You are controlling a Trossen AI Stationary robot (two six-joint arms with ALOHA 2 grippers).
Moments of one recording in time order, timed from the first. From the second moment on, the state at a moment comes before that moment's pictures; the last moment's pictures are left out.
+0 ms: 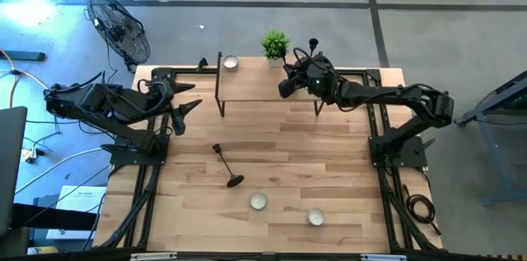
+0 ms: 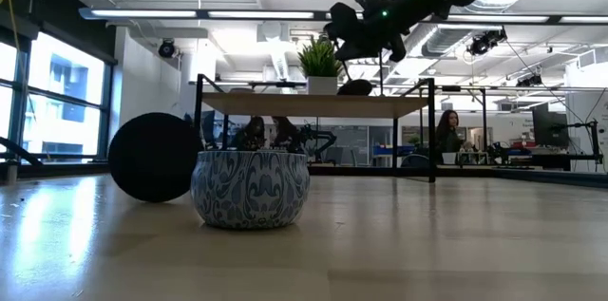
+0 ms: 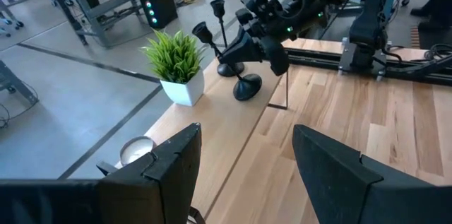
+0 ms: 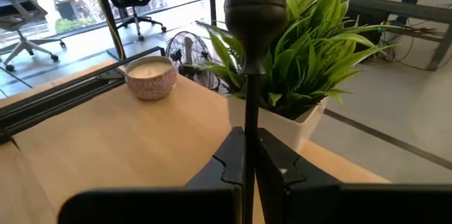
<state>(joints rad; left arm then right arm) -0.29 0.84 1.28 -0.84 -0.80 -0.19 -0.39 1.50 0.97 0.26 0.42 0.16</state>
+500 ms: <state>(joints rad) -0.29 0.84 1.28 -0.84 -0.81 -0.19 -0.41 1.50 0.97 0.32 0.41 0.10</state>
